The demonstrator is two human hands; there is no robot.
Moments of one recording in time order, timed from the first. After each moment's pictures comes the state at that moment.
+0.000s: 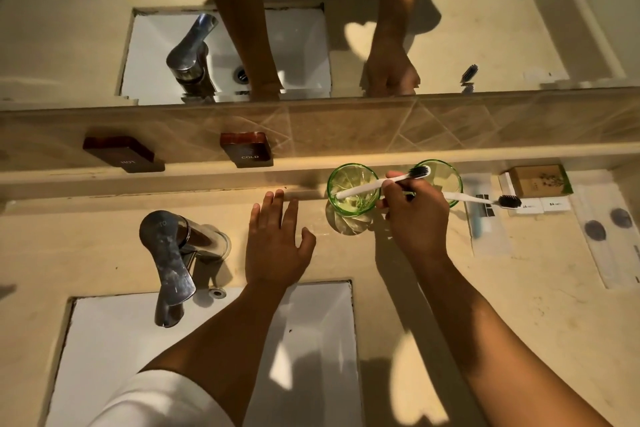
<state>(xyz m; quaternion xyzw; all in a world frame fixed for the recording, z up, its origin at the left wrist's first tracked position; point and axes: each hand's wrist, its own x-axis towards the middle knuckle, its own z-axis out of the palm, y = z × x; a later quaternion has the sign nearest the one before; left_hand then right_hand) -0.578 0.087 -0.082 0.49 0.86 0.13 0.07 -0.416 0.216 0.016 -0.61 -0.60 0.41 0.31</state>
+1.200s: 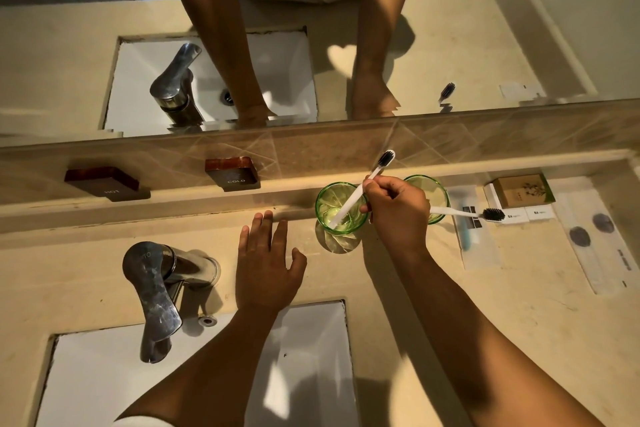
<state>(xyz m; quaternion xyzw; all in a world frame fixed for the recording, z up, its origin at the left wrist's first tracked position) -0.577 0.088 -0.082 0.49 0.86 0.14 0.06 -0.435 0.239 0.015 -0.60 -0.52 0.49 0.35</state>
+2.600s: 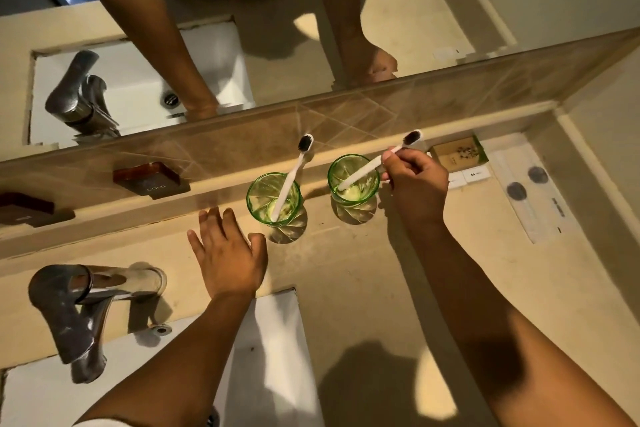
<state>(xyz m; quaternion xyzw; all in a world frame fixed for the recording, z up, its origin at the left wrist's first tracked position) -0.549 0.119 -0.081 0.43 0.90 0.08 0.07 -0.324 0.284 0.015 -0.61 -0.39 0.52 0.45</state>
